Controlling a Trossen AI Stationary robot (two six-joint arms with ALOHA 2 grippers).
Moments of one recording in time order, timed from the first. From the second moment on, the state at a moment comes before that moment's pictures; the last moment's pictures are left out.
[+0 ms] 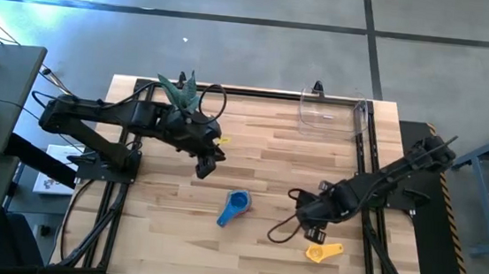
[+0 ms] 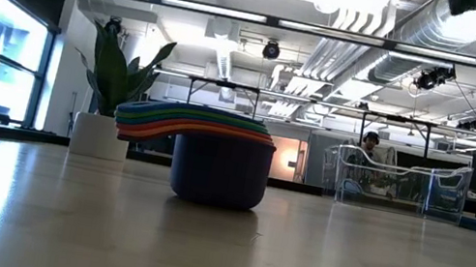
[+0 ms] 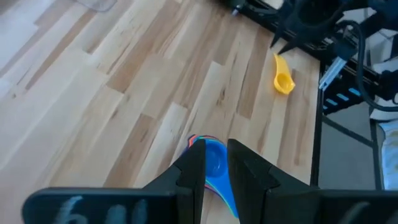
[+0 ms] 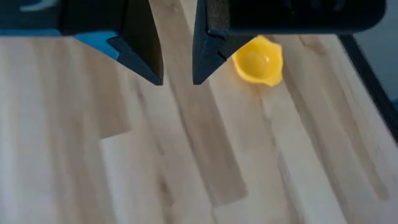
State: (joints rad) left arm -0.06 1.35 1.41 -0.81 -0.04 -0.51; right arm 0.52 1.48 1.18 -1.13 0.01 0.82
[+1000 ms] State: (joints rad) left arm -0.07 1.39 1.41 -0.81 -0.12 -0.73; right arm 0.75 1.45 0.74 -0.53 -0.10 0.78
